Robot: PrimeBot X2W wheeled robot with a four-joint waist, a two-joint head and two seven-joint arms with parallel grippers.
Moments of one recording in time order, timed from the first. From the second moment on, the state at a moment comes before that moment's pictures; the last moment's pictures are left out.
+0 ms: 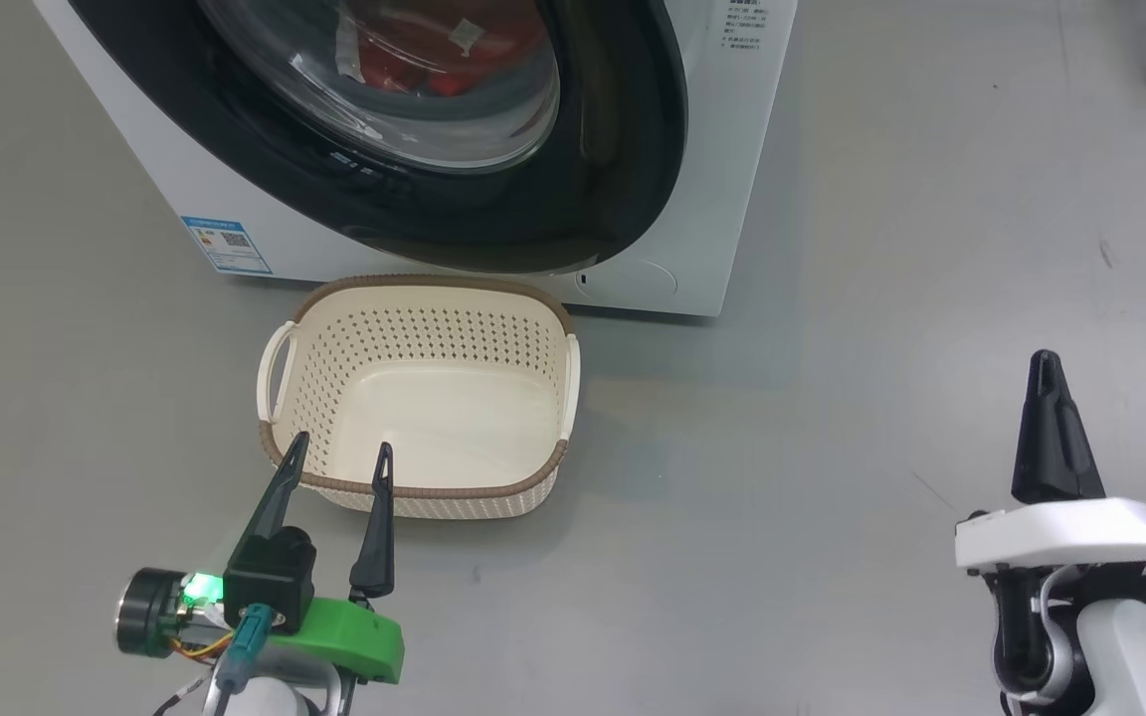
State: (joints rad) left arm -0.11 0.05 -0.28 0.22 -0.19 0.10 -0.25; right arm -0.01 -0.10 0.10 -0.02 0.56 -0.07 -0.20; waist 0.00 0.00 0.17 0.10
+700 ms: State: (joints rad) left arm -0.19 0.04 -0.33 0.21 -0.17 0.08 -0.25; right arm -0.43 -0.11 -0.06 0.11 0.88 -0.06 0.04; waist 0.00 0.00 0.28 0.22
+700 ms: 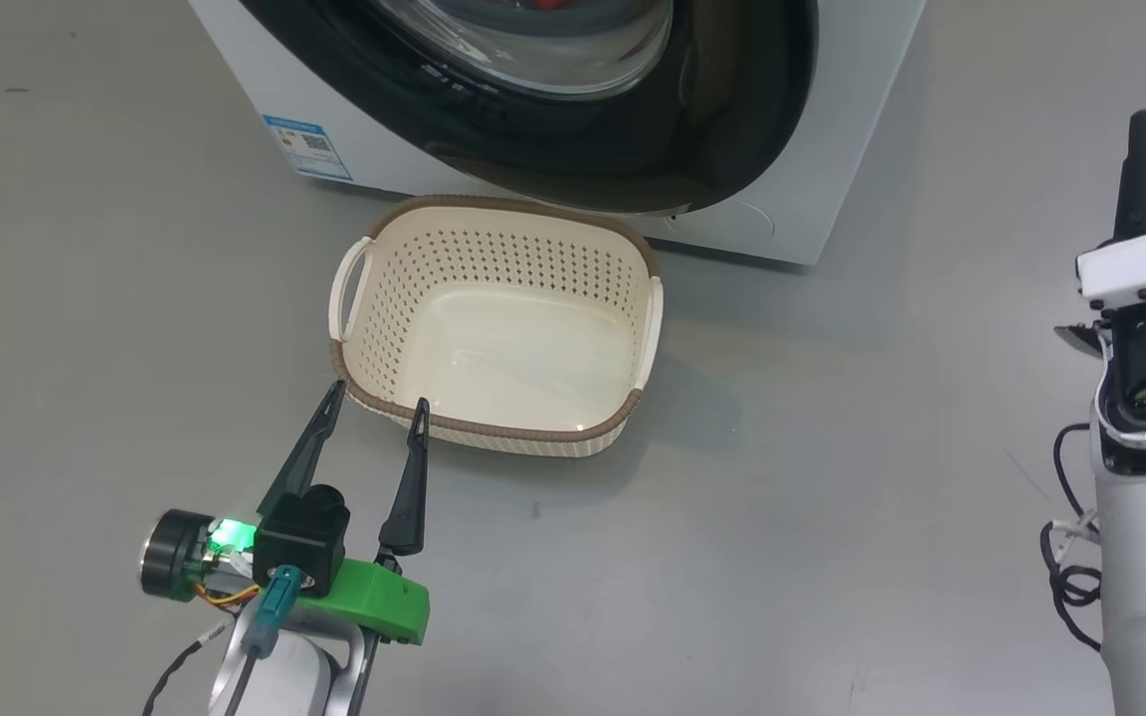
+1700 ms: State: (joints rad) left arm -0.24 0.04 -0.39 0.20 -0.22 0.08 -0.25; right arm -0.89 -0.07 -0.14 0.45 1.26 -0.13 0.35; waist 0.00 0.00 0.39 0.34
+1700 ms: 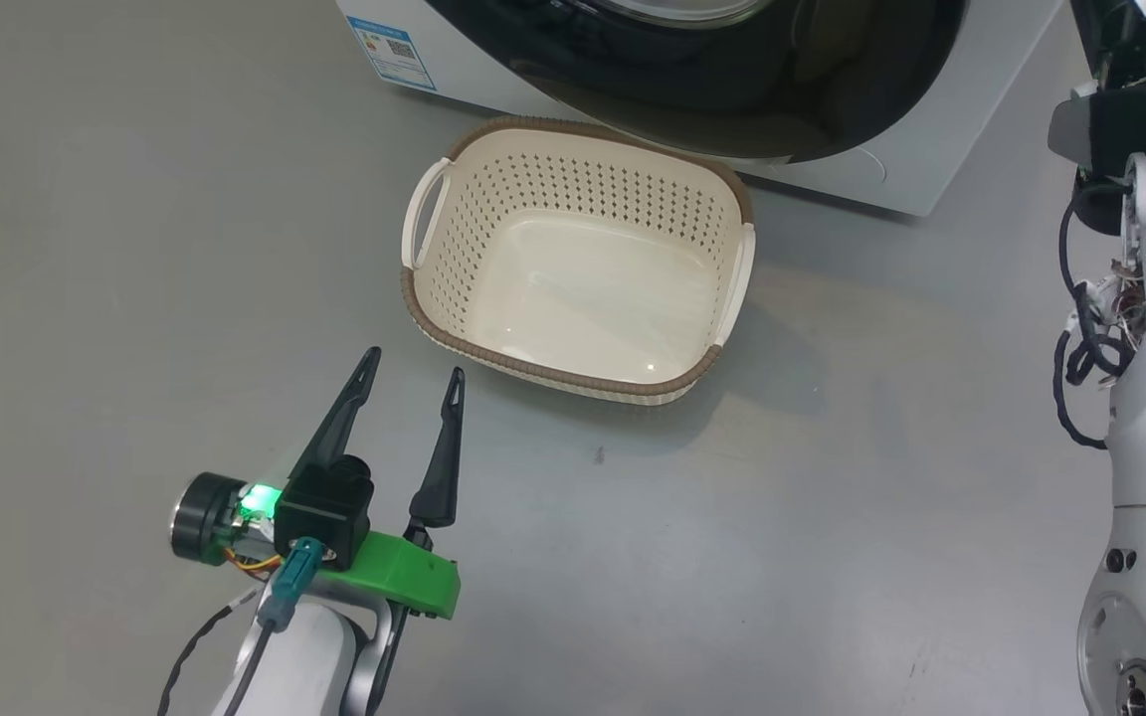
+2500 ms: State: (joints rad) left arm -0.26 0.03 -0.40 0.21 -0.25 0.10 -0.25; right arm -0.99 -0.09 -0.14 0.64 1.36 -0.13 0.47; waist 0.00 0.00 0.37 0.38
